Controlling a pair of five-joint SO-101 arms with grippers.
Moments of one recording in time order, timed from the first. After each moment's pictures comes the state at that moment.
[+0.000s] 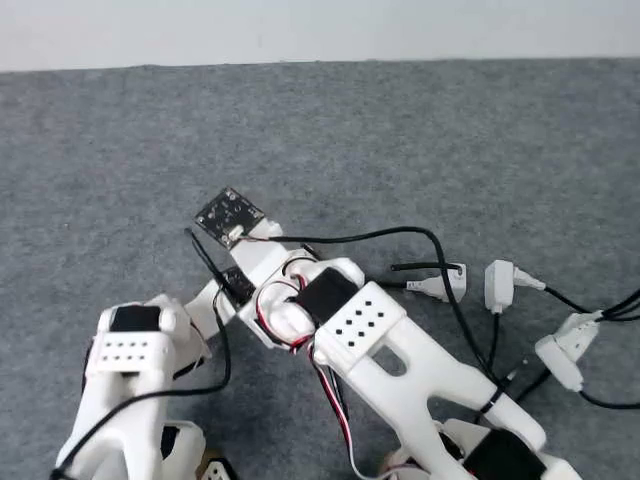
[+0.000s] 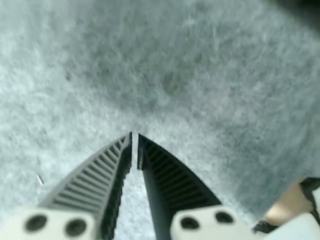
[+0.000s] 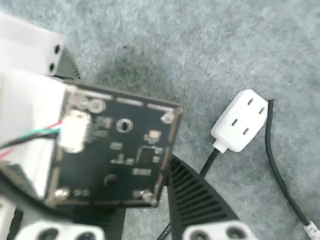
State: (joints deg) left arm -1.7 -42.9 69.5 69.1 -56.3; right arm -45.5 -16.9 27.3 61.9 2.0
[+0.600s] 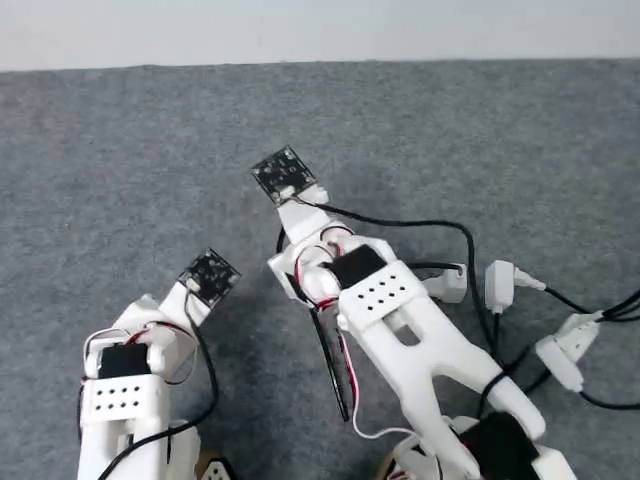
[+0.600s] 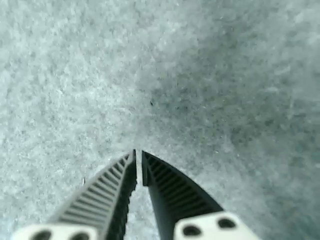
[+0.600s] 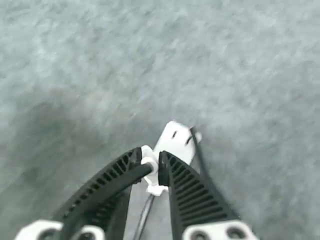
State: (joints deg) left arm -10.1 -57.3 78.2 57.2 -41.5; right arm -34.3 -15.5 35.3 41.6 4.3
